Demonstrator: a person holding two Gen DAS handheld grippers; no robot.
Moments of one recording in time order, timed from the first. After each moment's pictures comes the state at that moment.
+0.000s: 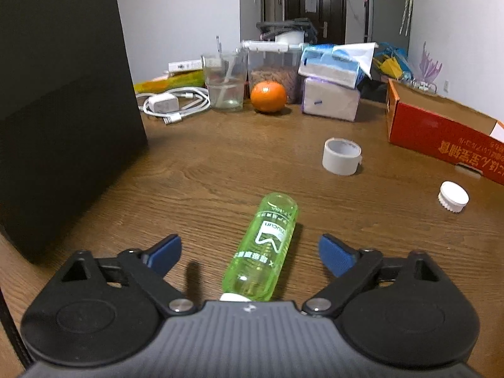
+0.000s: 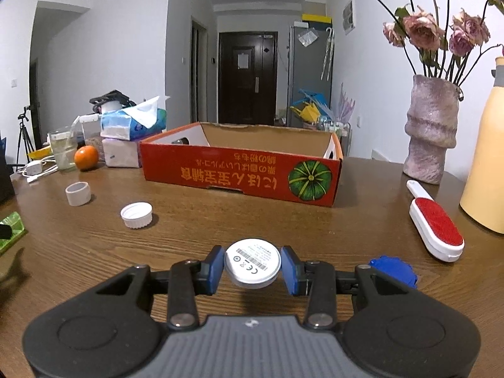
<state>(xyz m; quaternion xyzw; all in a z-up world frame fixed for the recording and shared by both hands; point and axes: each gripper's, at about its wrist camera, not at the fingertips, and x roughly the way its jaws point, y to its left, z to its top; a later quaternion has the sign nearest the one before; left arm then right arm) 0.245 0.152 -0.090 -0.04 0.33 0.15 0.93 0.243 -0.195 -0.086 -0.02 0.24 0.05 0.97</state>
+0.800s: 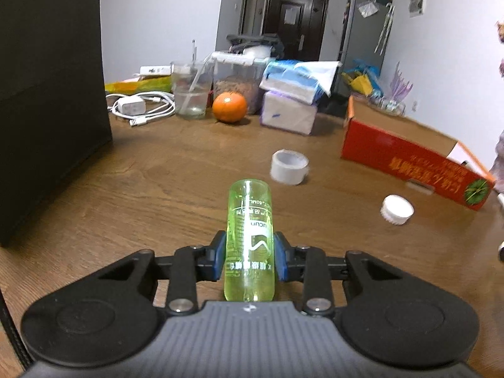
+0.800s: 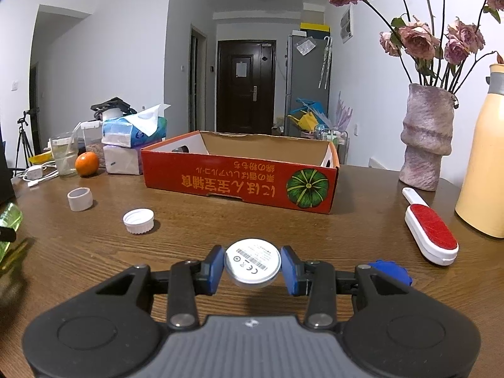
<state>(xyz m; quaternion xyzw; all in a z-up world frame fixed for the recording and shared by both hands) 0.224 0.128 -0.072 -0.09 0.30 0.09 0.95 0.236 -0.195 -0.084 -0.02 0.23 0.04 0.97</state>
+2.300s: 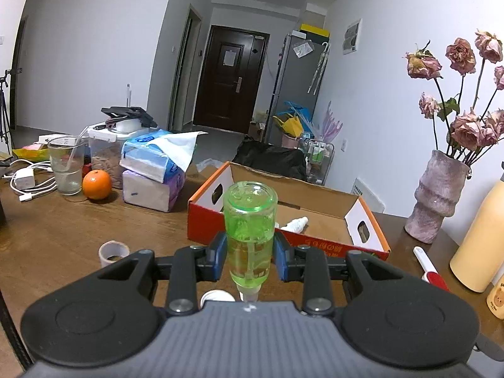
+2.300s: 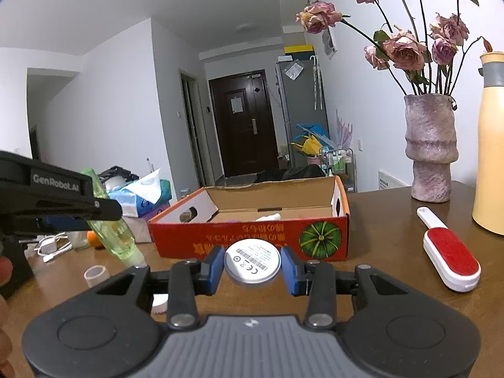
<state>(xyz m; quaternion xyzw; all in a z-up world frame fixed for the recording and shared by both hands) 0.292 -0.023 0.006 -0.09 0.21 -0.01 0.97 0.267 -0.205 -0.048 0.08 0.16 0.06 0.98</state>
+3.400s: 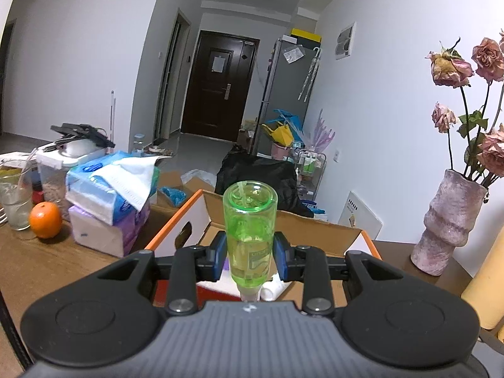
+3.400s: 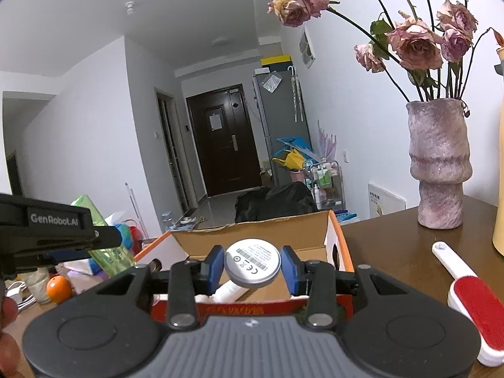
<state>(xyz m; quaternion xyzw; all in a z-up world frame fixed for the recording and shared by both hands) 0.409 -0.043 0.010 -0.10 0.19 -0.03 0.98 0.384 -0.223 -0.036 0.11 0.14 0.02 0.98</state>
